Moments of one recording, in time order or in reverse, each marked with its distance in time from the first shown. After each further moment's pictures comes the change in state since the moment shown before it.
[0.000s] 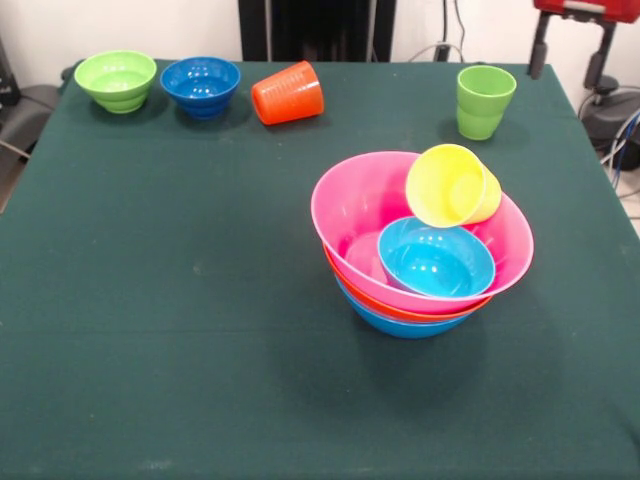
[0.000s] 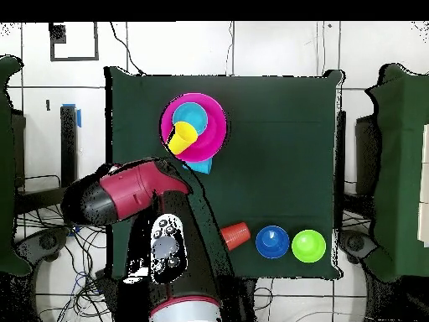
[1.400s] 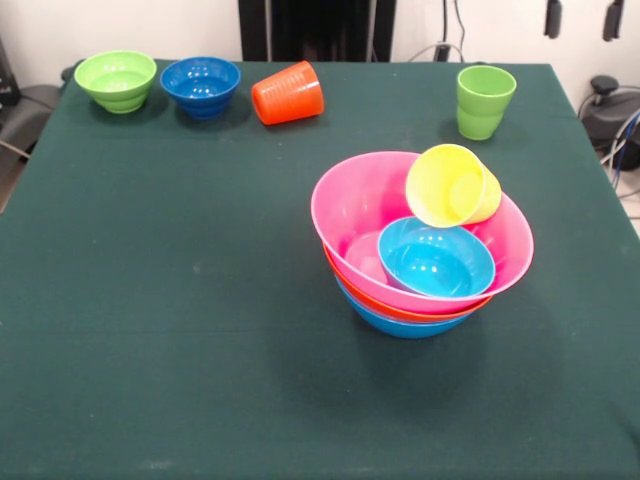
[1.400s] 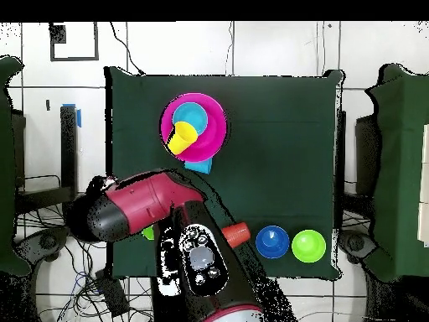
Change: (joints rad) arm -0.231 -0.136 0.272 0.213 0.000 -0.037 0.000
